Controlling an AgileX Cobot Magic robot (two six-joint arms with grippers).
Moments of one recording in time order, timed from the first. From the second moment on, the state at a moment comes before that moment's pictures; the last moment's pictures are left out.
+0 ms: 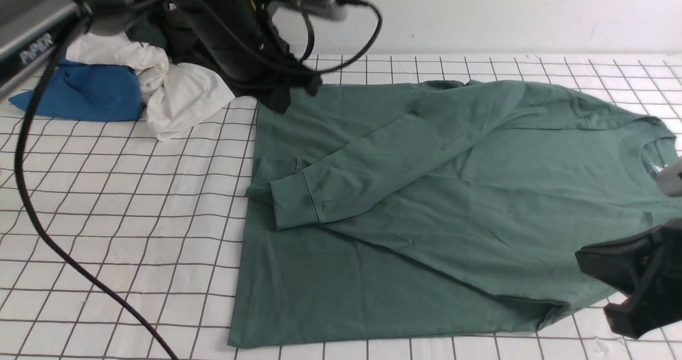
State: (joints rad) right arm 0.15 0.97 -0.59 0.64 0.64 -0.88; left arm -0.36 1.96 -1.96 -0.16 1.15 0.17
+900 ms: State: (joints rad) right arm 0.15 0.97 -0.55 0.79 0.54 -0.89; left arm -0.31 2.32 -1.96 -0.19 1.15 0.17
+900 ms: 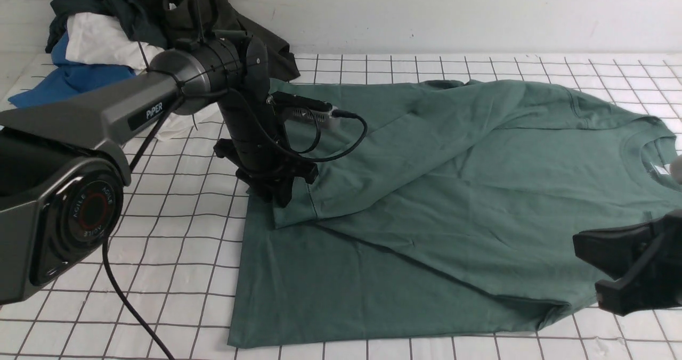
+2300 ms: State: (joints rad) right arm 0.15 0.97 -0.55 0.79 0.54 -0.89; left arm -0.27 2.15 -1.80 -0.23 1.20 0.09
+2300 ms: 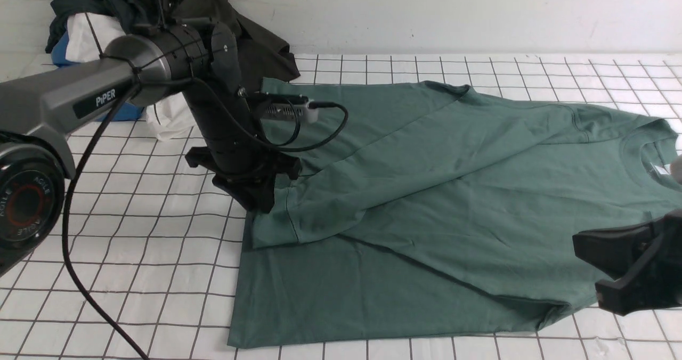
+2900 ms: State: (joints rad) right arm 0.15 0.97 -0.55 0.79 0.54 -0.89; left arm -0.58 1.84 -1.22 -0.13 1.12 0.54
